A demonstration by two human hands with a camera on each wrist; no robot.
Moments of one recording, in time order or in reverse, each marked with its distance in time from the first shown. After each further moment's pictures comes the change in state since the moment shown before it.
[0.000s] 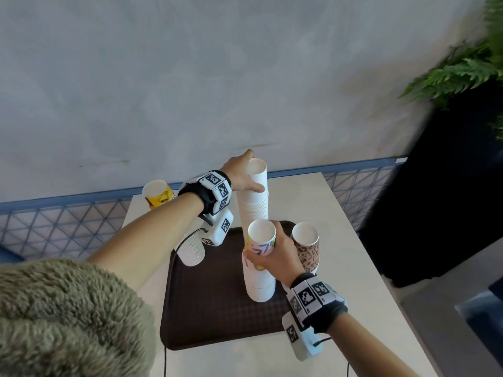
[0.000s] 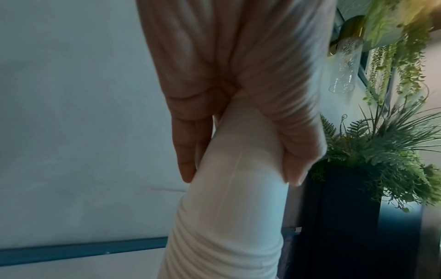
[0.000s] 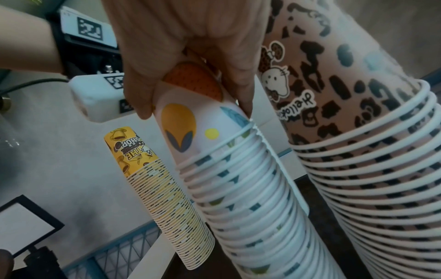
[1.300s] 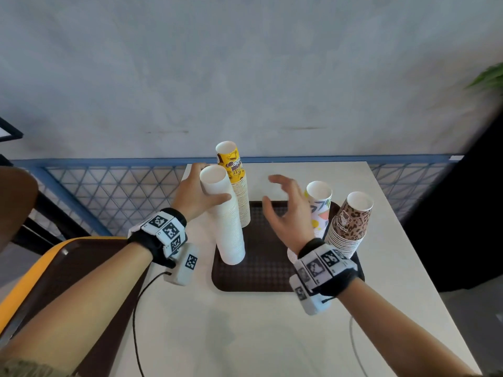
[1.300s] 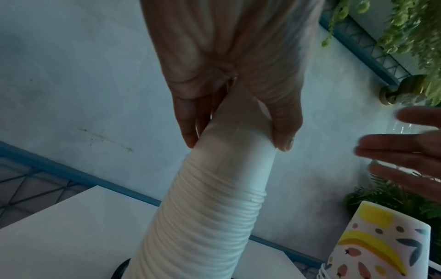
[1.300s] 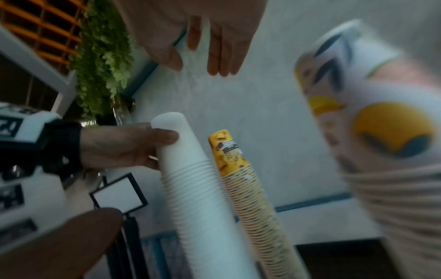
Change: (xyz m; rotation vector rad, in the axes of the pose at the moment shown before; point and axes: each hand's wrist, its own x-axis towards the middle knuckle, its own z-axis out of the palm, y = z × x) left_hand -0.210 -0.138 -0.021 -0.300 0.438 -0.184; right_hand -0.044 -0.082 0.069 -0.028 0.176 -0.539
